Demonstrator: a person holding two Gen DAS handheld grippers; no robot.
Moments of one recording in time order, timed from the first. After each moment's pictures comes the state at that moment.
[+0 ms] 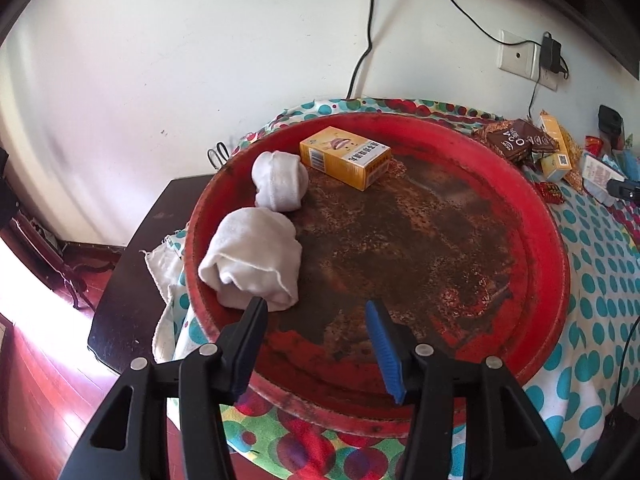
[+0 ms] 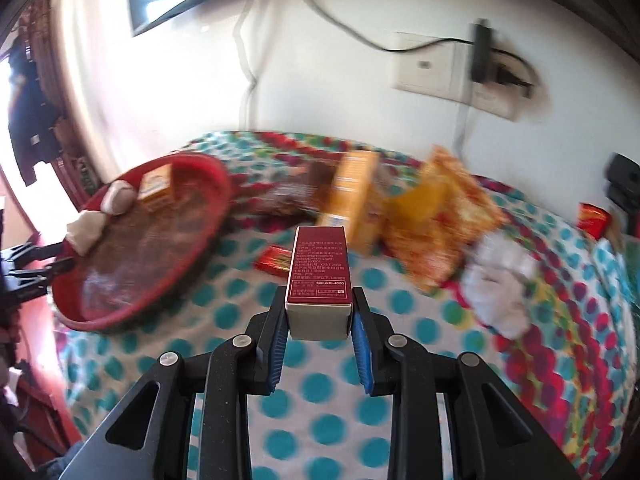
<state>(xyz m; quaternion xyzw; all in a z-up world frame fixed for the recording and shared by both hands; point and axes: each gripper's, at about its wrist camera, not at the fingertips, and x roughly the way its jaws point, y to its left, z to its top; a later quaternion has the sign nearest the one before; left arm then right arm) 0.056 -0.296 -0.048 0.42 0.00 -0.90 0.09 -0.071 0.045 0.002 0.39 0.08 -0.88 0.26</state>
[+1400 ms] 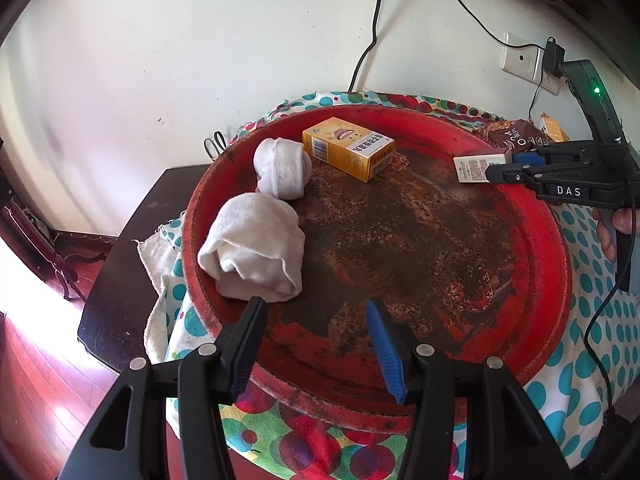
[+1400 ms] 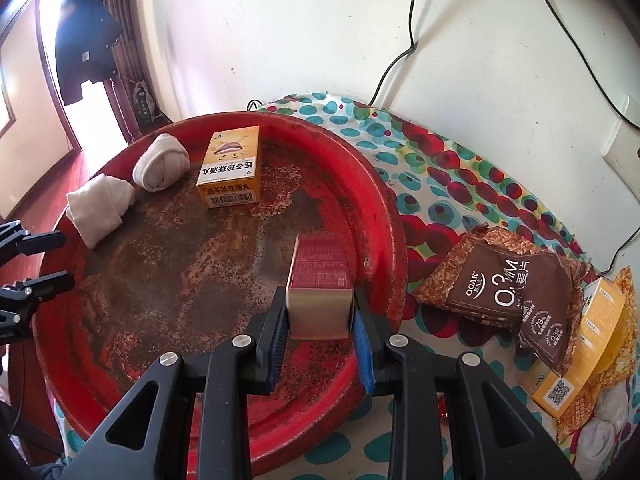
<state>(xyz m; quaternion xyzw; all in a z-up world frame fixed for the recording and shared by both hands) 0.057 -0.304 -0.053 0.43 0.01 -0.90 0.08 -0.114 -0.121 -0.040 0.40 0.20 -0.82 0.37</state>
